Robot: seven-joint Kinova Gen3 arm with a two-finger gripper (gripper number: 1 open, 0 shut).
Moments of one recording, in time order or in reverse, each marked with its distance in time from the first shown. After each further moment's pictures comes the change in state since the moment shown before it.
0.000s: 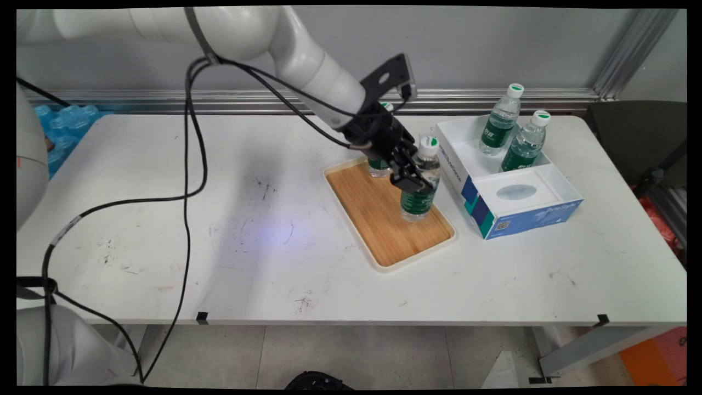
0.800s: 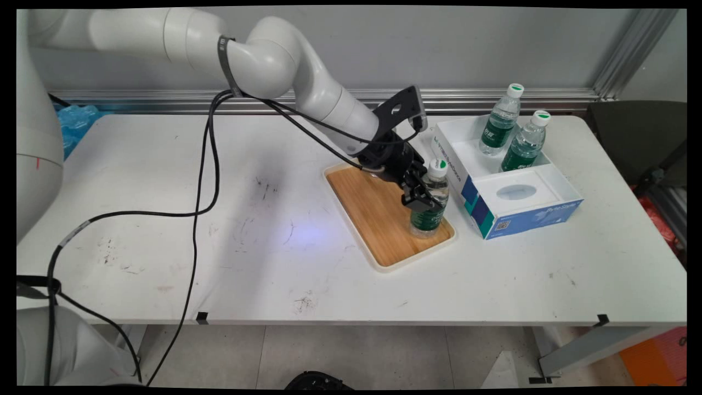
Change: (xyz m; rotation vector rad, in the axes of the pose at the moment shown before) arm -0.017 0.003 0.048 -0.015 0.014 0.000
